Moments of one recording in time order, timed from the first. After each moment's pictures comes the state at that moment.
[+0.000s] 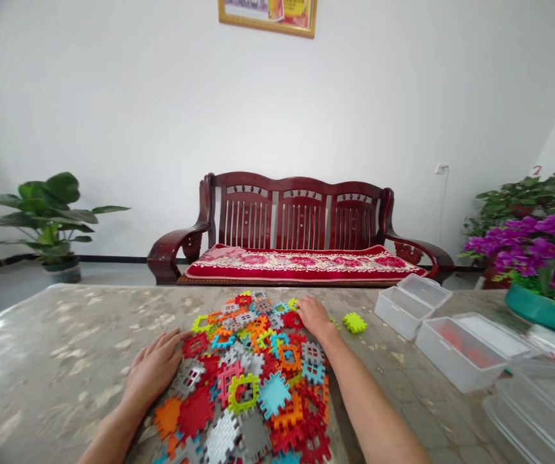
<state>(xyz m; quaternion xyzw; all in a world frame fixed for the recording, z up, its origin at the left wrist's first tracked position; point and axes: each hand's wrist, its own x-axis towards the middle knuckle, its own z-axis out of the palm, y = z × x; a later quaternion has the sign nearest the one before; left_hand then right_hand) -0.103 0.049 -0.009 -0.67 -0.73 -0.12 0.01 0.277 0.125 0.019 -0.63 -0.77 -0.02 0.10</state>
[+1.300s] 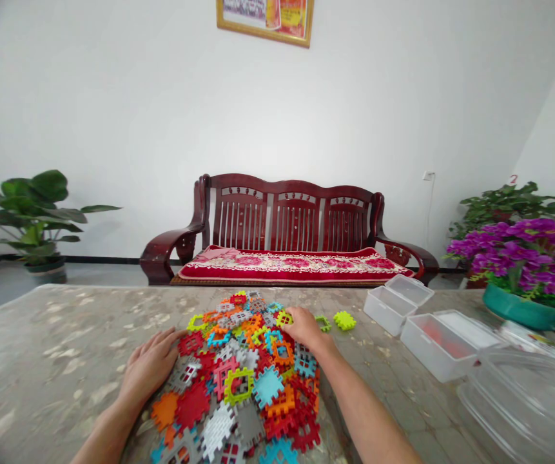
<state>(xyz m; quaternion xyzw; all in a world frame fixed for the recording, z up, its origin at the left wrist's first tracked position) -0.102 0.050 -0.006 -0.68 -0.73 -0.12 0.01 0.257 0.085 0.028 -0.63 -0.75 0.10 0.19</state>
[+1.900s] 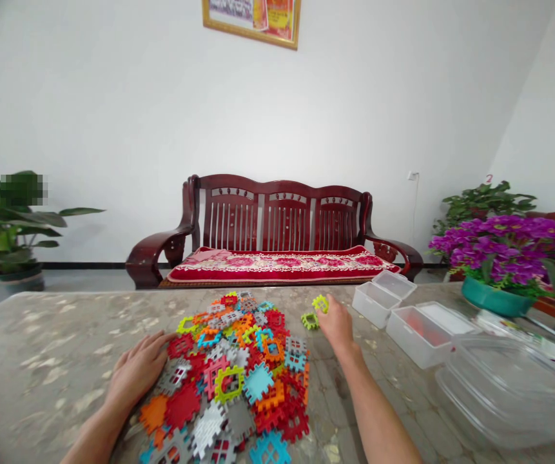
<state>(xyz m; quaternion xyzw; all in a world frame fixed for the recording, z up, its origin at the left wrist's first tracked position) -0.106 0.055 -0.015 -0.68 -0.72 -0.13 0.02 0.334 0.046 0.047 -0.81 -0.54 -0.07 0.21</state>
